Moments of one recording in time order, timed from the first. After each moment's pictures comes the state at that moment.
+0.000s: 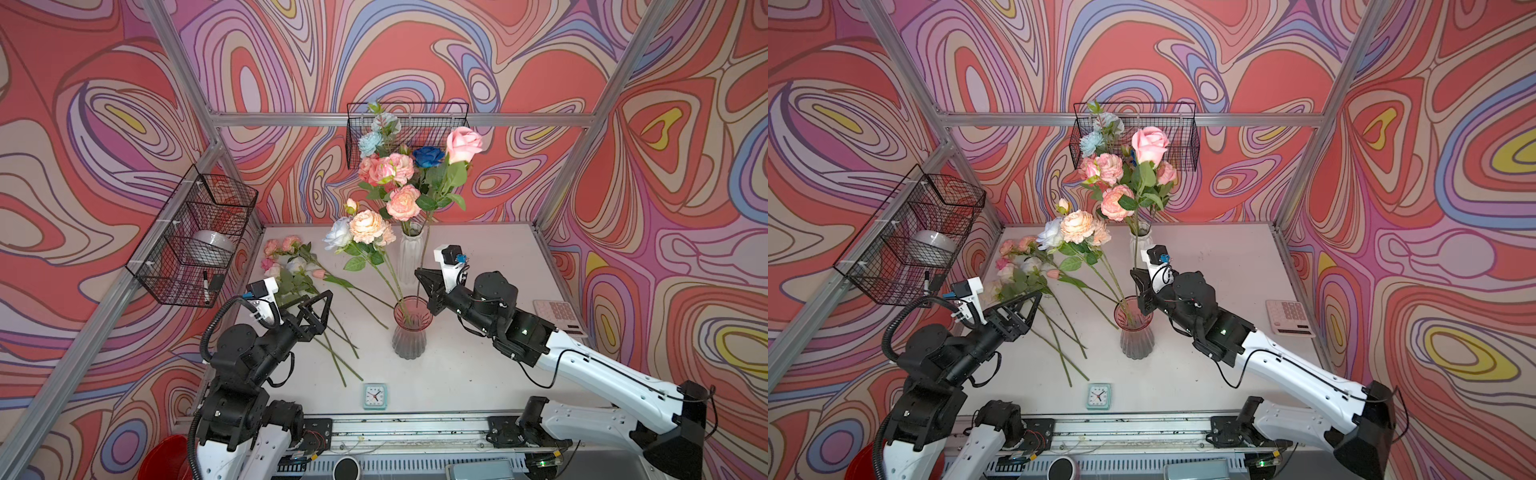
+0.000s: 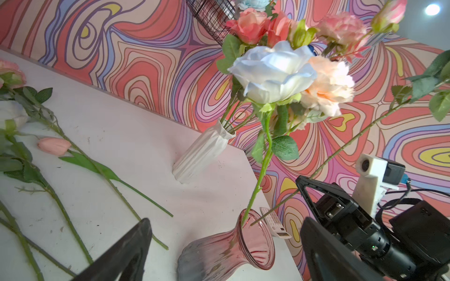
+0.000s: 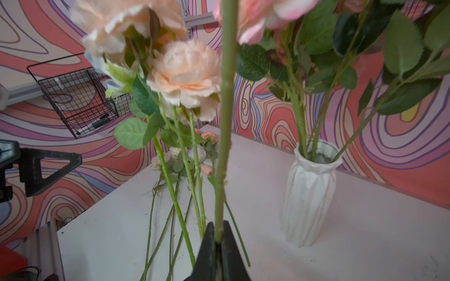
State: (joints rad) left arm -0.17 0.39 0.75 -0.45 0.32 -0.74; right arm 0.87 1.11 0.97 -0.01 0.11 0.17
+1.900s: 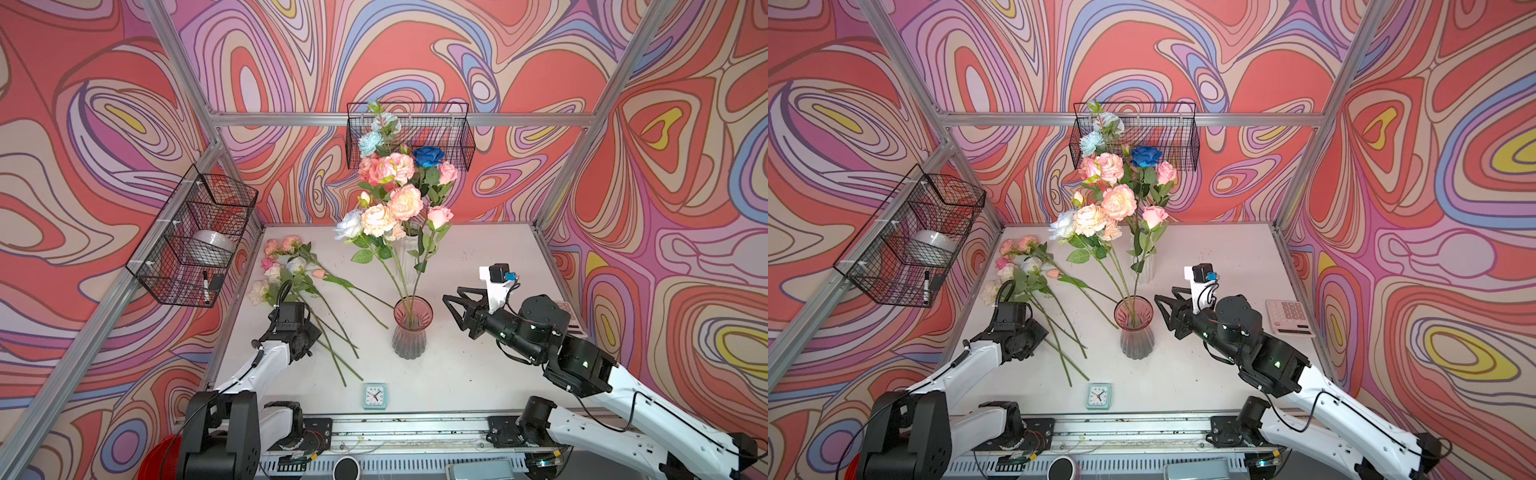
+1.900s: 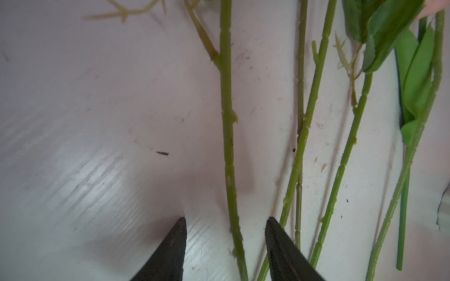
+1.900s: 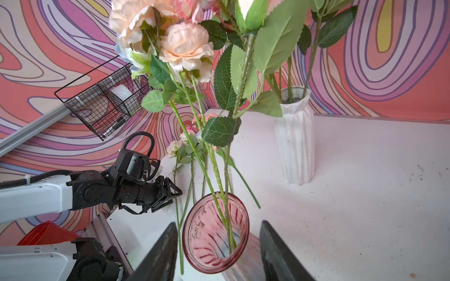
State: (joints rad) left arm -0.01 1.18 0.45 -0.32 -0.01 -0.93; right arm 0.87 0.75 0.89 -0.33 0.13 0.40
